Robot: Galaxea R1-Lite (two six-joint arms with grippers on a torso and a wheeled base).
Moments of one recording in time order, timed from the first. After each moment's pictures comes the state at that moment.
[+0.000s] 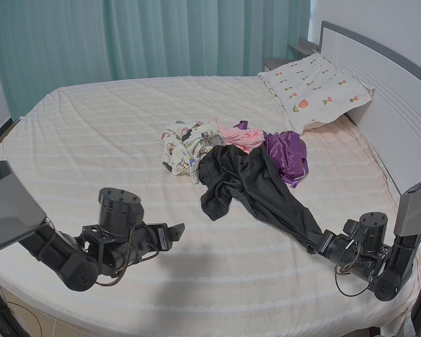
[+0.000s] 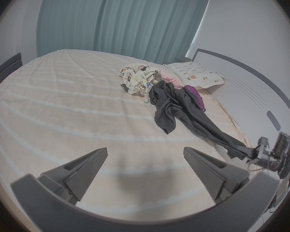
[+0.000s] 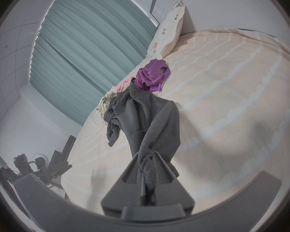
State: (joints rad) left arm -0.54 1.93 -0.59 -0.78 0.20 -0.45; right arm 0.36 2.11 -0.17 -1.55 -0.01 0.74
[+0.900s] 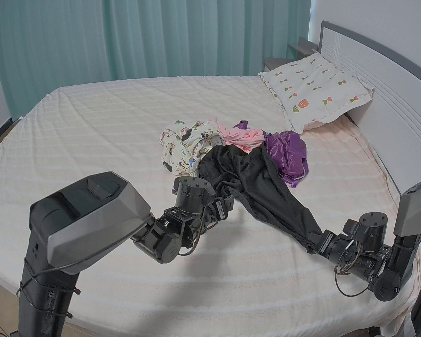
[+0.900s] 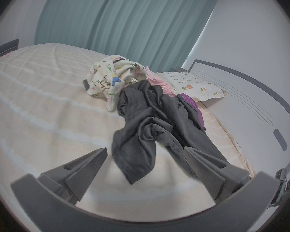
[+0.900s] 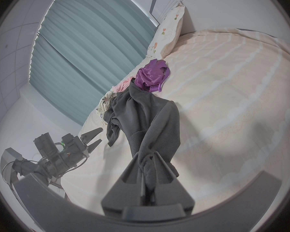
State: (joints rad) left arm -0.60 2.43 -1.26 -0.78 0.22 -0.54; right arm 0.36 2.11 -0.17 -1.55 -0.01 0.74
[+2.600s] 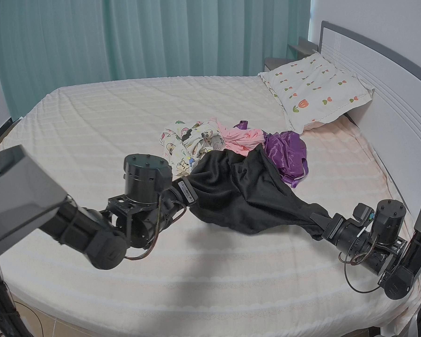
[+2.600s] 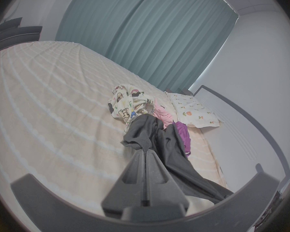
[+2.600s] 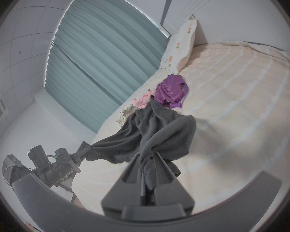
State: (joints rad) left arm -0.60 2.01 -0.90 -0.79 0.32 -0.72; right arm 0.39 1.94 -0.18 -1.55 0.00 0.75
